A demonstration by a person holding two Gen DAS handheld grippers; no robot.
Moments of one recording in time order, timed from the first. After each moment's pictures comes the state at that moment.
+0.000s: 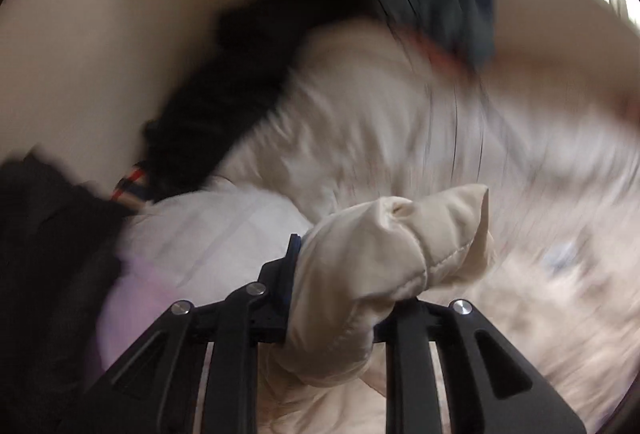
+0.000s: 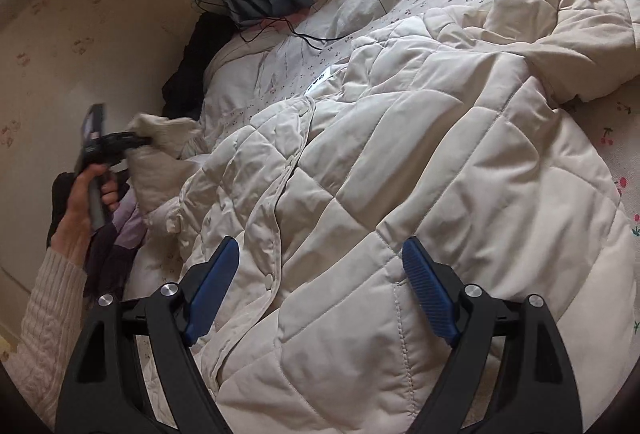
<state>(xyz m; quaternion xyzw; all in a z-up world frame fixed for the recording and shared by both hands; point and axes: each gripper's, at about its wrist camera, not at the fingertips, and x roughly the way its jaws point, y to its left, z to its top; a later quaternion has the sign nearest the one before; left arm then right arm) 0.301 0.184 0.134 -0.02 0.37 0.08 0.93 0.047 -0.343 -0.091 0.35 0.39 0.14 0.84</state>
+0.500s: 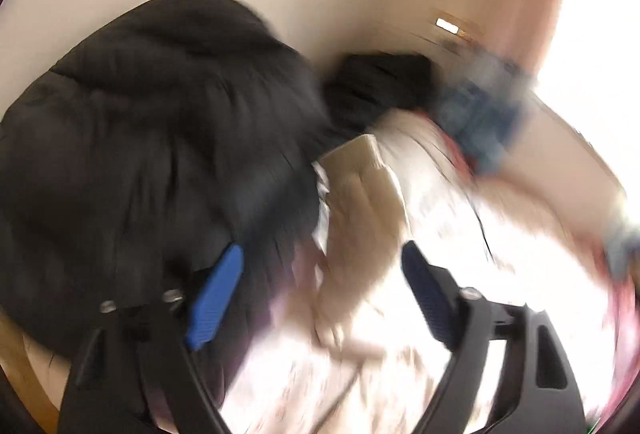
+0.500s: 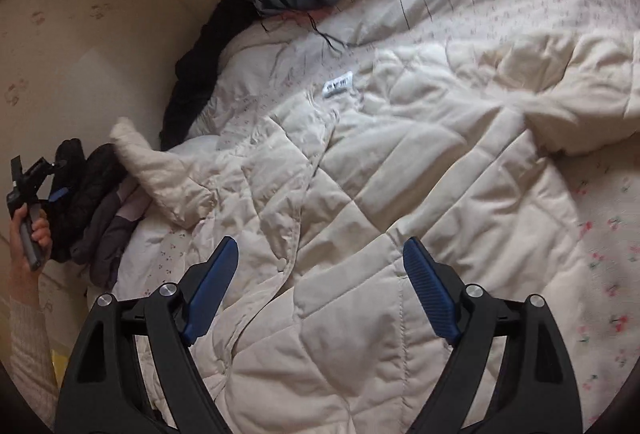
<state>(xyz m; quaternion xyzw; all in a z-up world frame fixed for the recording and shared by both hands) 0.078 0.280 0.188 -0.14 0.32 0.08 0.93 0.003 -0.360 -0.023 0.26 0.38 0.15 0.88</state>
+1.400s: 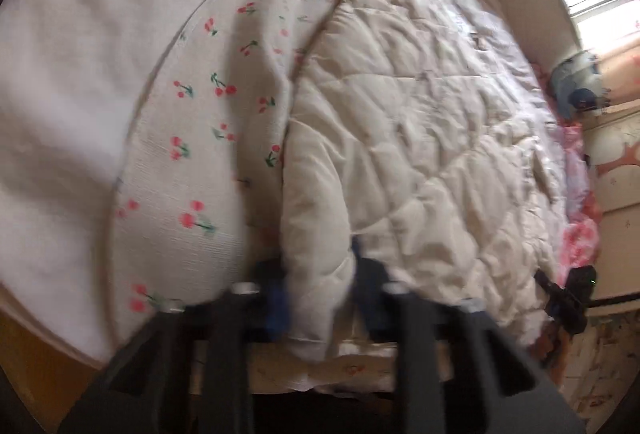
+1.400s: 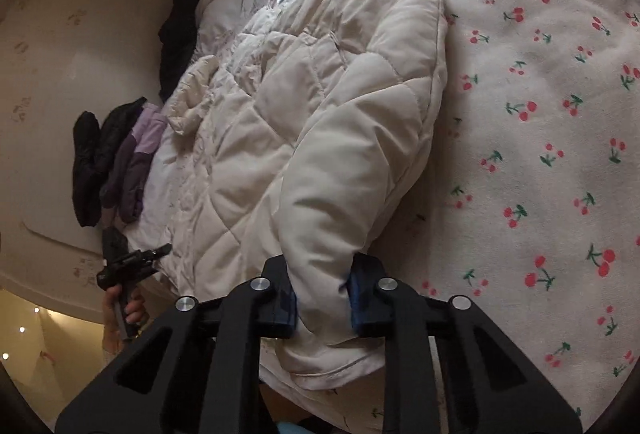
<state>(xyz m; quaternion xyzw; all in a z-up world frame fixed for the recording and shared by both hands) -0.069 0.240 -0.063 -0.23 0.59 -0.13 0.76 -0.136 -0.383 -0.095 0.38 0.48 0.19 0.77</state>
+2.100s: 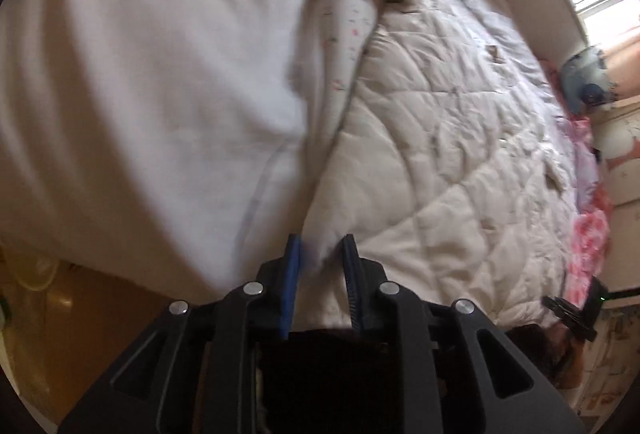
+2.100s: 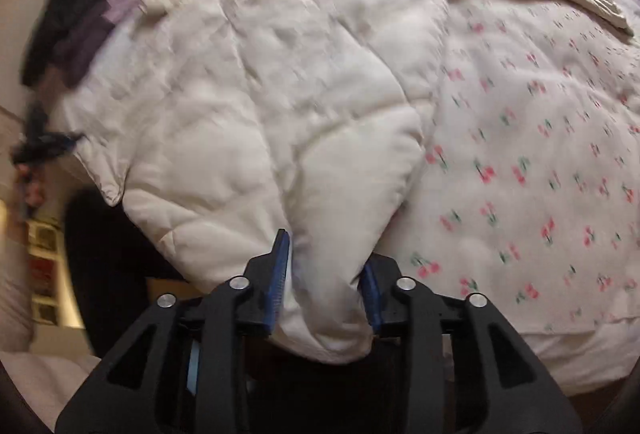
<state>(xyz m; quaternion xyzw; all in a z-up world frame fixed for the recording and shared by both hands) -0.101 0.293 -0.036 -0.18 0.60 -0.08 0.77 -0.210 -0.375 -0.051 0.11 0.60 0.14 0.78</state>
